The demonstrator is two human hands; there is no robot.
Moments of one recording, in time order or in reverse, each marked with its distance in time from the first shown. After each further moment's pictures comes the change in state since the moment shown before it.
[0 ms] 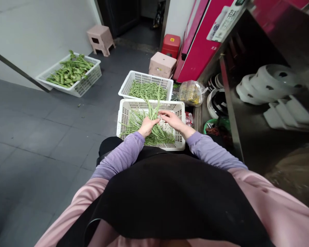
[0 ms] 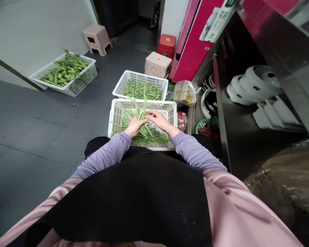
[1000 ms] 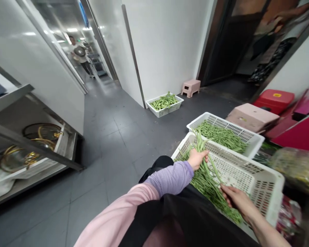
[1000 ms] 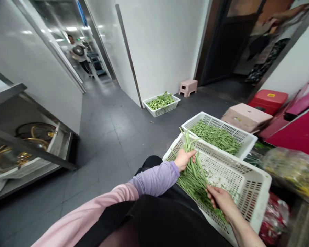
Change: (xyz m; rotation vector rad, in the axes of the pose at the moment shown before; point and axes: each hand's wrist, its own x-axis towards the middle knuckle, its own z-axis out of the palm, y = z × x) left_hand -0.023 0.020 -0.046 -0.097 0.392 0.144; right_hand -0.055 0.055 0.045 0.103 -0.190 0.398
